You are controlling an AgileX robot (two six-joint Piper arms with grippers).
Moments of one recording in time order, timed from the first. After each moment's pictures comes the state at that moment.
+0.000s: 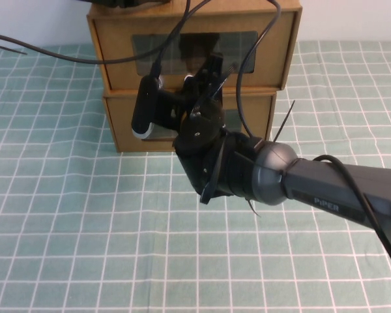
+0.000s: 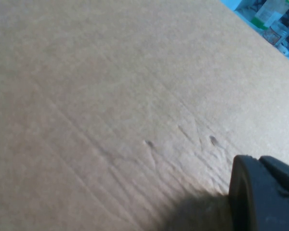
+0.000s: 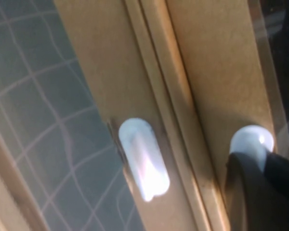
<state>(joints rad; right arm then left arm) 0.86 2.13 -1.66 -1.63 0.74 0.72 -0.16 2.14 -2.27 -0.98 1.14 0.65</state>
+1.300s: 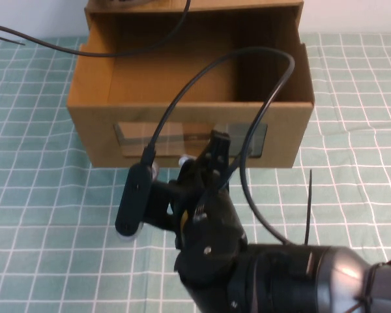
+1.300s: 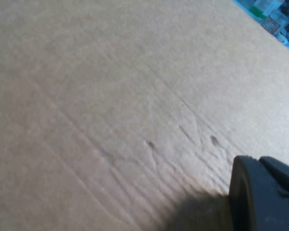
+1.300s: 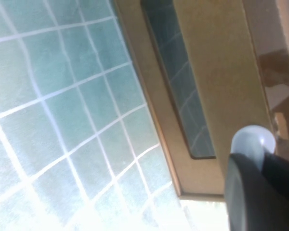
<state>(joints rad) 1.19 1.80 -1.20 -1.43 0.88 0.82 -0.16 2.14 -2.28 -0.95 1.17 0.63</state>
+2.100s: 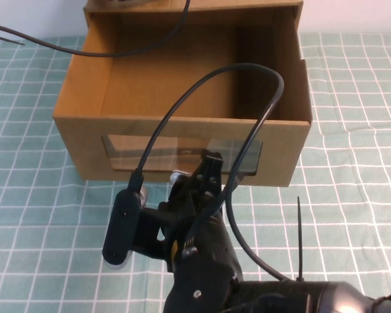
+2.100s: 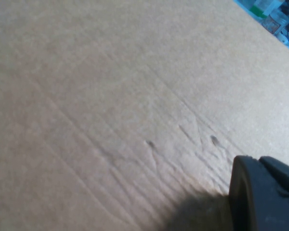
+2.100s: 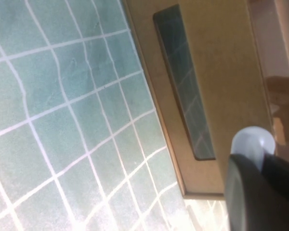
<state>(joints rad) 1.29 1.78 -1.18 -1.44 0.95 0.87 -0.16 2.14 -2.28 -0.95 1.17 0.63</state>
